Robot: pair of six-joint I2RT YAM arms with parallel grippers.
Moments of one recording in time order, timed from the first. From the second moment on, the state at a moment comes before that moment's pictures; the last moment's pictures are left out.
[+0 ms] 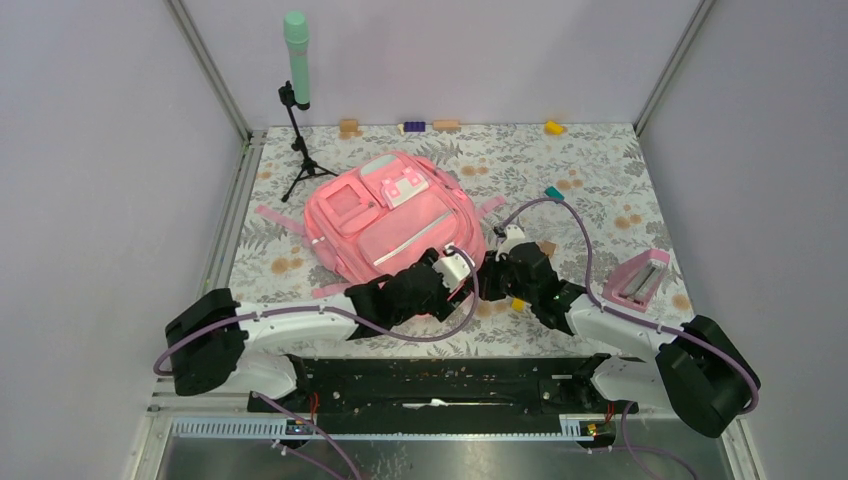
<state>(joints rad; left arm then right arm) -1.13 1.32 0.71 0.09 -0.27 0.00 0.68 1.18 0.44 0.19 -0.13 0.58</state>
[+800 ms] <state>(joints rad) -1.21 1.49 0.76 0.16 -0.61 0.02 0.62 1.18 0.44 0.22 -0.18 0.60</state>
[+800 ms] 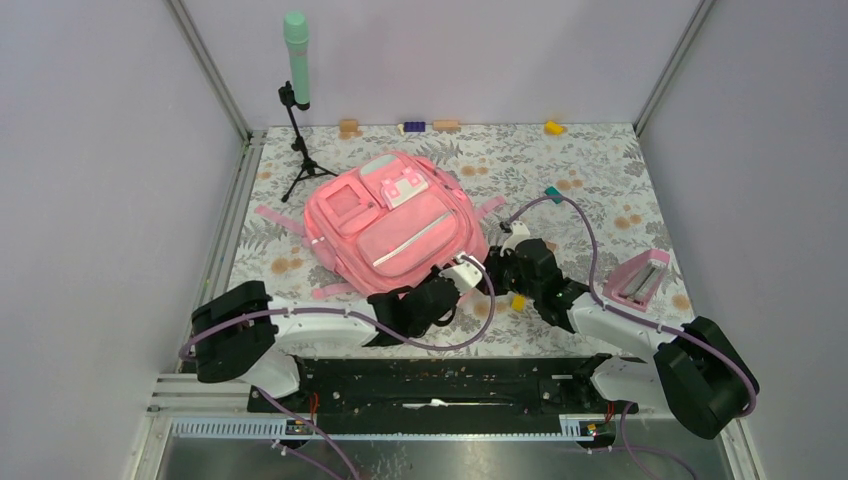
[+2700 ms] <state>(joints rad) -1.24 0.62 0.54 -0.63 -0.62 -0.60 0.46 1.57 0.83 0.05 -0.27 0.46</state>
